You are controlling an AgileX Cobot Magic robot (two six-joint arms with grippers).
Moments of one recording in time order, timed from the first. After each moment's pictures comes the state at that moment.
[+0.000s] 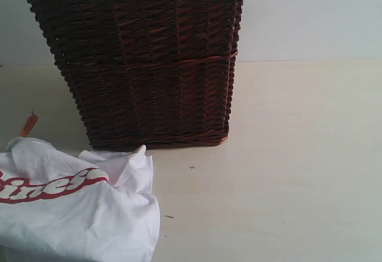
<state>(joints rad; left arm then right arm) -0.18 0.81 -0.72 0.18 0.87 0.47 -0.15 0.00 -0.01 -0.05 0.05 -0.03</state>
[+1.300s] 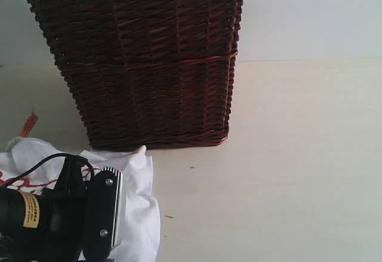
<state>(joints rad) -0.82 1.40 -0.48 -0.11 0.21 0.93 -0.15 0.00 -0.01 -0.05 0.05 -0.03</state>
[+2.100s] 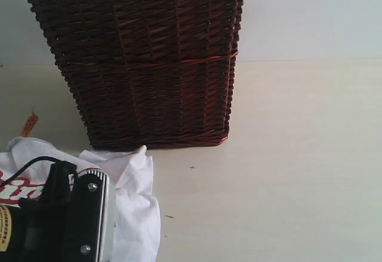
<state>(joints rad) -0.93 1.22 -0.48 -0.11 0.36 0.79 -0.15 0.00 -0.01 -0.05 0.05 -0.03</state>
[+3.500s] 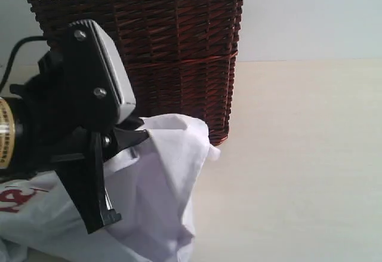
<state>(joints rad) -0.97 1.17 -0.73 0.57 0.33 -0.08 -0.15 0.00 -0.01 -0.05 0.05 -0.03</state>
